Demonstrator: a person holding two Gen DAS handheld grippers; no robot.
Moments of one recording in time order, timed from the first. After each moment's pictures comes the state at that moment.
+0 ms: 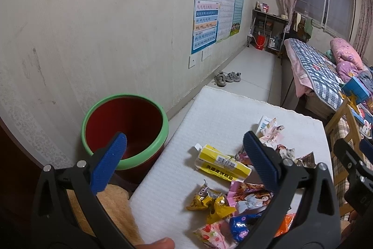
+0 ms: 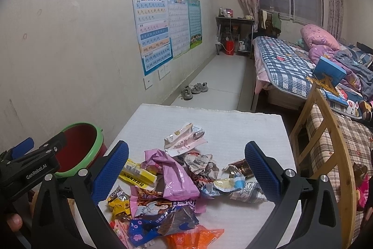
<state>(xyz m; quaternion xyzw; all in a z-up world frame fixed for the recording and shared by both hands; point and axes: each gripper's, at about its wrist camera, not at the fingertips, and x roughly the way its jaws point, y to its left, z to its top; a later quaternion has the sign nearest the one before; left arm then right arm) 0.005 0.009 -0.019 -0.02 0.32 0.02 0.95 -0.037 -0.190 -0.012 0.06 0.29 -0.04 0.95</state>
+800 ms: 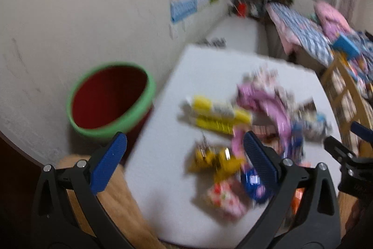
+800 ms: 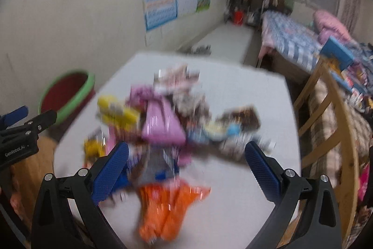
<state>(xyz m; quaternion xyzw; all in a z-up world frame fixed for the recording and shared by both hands) -0.021 0.000 -0.086 0.04 0.41 -0.05 0.91 -0.056 -0.206 -0.091 0.03 0.41 -0.02 0.91</state>
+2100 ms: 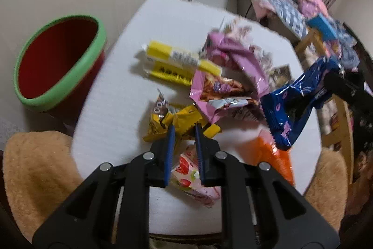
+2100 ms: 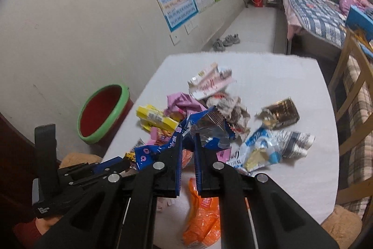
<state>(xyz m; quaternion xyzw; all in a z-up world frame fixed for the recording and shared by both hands) -0.002 0.003 -0.121 -0.03 0.50 -0.16 0.85 -0.037 -0.209 -0.061 0.14 0.41 0.07 0.90</state>
